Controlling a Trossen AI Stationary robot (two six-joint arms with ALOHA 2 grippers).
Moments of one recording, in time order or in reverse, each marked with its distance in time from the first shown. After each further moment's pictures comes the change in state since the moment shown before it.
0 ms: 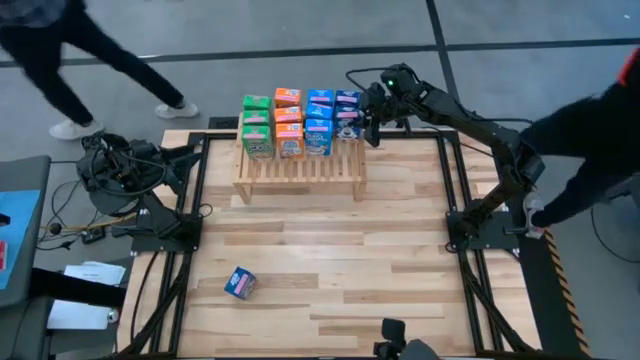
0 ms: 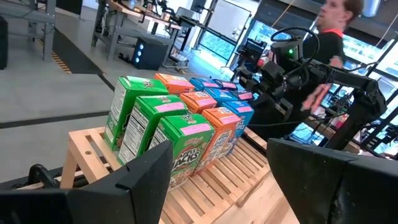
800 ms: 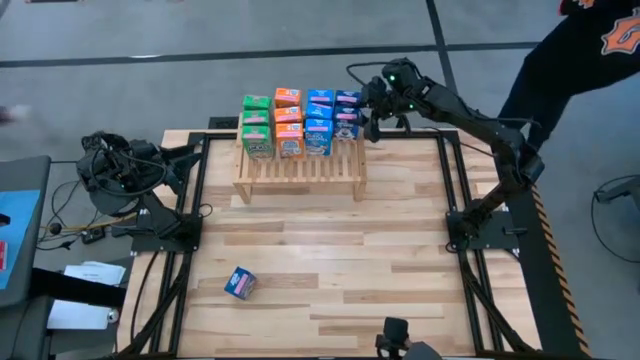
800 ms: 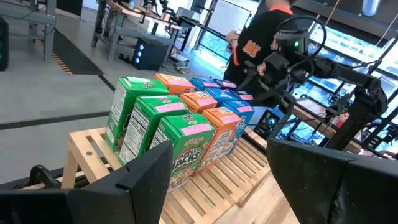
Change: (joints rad) left arm 0.000 0.000 0.000 -0.005 0.000 0.001; right arm 0.011 0.003 0.060 -0.019 0.032 0.007
